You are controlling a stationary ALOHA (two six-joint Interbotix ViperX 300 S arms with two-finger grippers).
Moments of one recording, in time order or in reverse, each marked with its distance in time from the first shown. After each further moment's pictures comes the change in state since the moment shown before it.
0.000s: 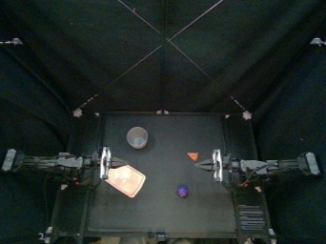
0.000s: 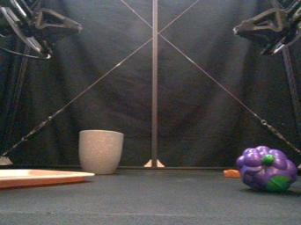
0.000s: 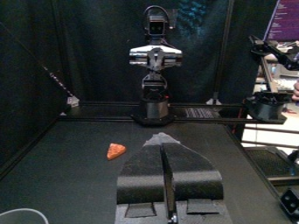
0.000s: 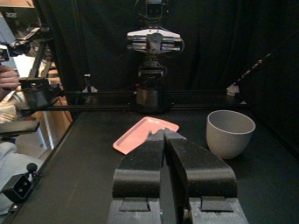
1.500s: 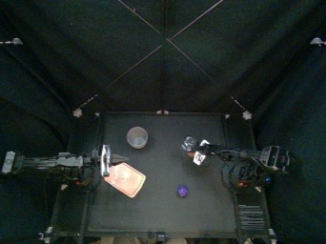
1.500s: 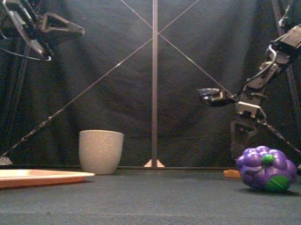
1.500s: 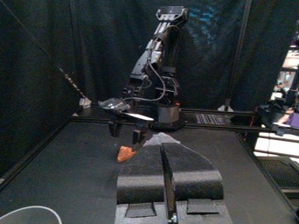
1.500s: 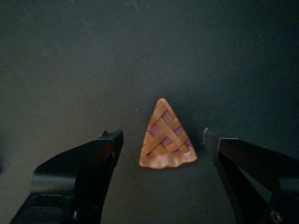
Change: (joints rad) left arm 0.075 0.008 -0.003 -0.015 -0.025 -0.002; right arm -0.460 0.782 -0.252 0.011 0.653 0.023
